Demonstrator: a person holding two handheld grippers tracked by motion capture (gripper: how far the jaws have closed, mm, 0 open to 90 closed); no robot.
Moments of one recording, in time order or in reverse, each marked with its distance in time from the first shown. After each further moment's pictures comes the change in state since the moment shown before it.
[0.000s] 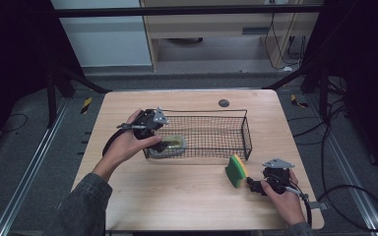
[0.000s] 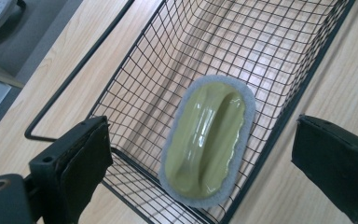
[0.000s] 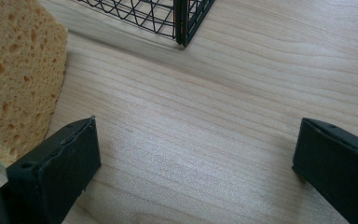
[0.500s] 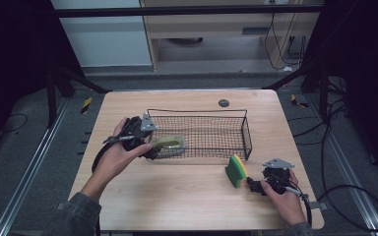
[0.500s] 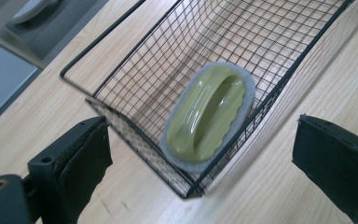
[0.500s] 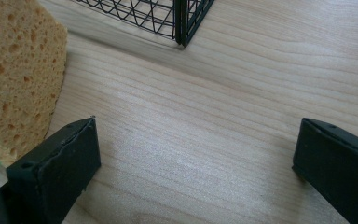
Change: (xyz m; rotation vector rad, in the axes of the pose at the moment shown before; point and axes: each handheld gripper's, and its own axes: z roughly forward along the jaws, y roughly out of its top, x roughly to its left) left arm -0.018 -0.032 -0.034 -0.058 0.100 -0.142; right arm 0.000 0.000 0.000 0.000 -0.003 0.002
